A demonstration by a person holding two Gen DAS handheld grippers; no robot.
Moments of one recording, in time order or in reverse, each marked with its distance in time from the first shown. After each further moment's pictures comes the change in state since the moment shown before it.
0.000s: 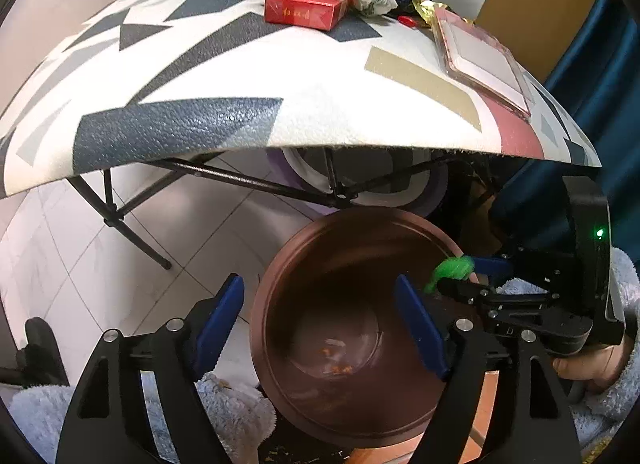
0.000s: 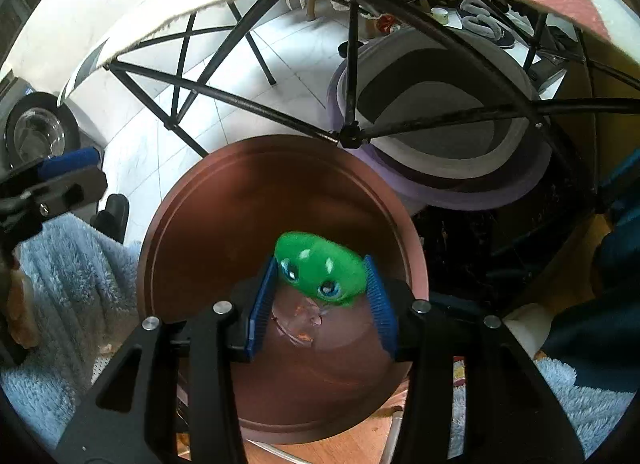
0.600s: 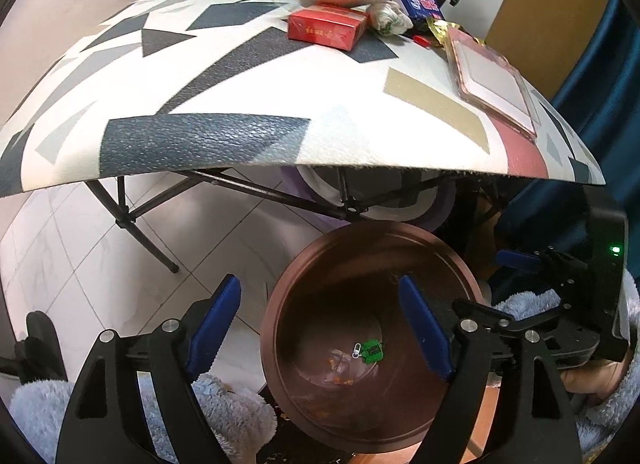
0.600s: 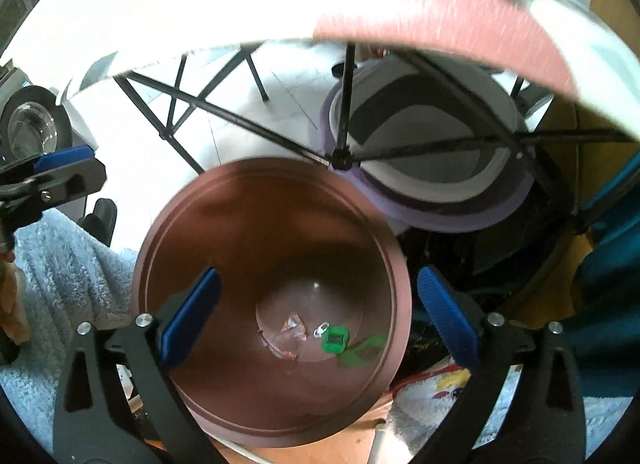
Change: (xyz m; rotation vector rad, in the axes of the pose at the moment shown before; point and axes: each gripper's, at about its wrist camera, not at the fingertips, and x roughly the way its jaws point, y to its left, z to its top) left arm -0.009 0.010 0.002 -0.044 -0.045 0.024; right arm -0.018 0.008 0.003 -0.043 -0.091 -0.063
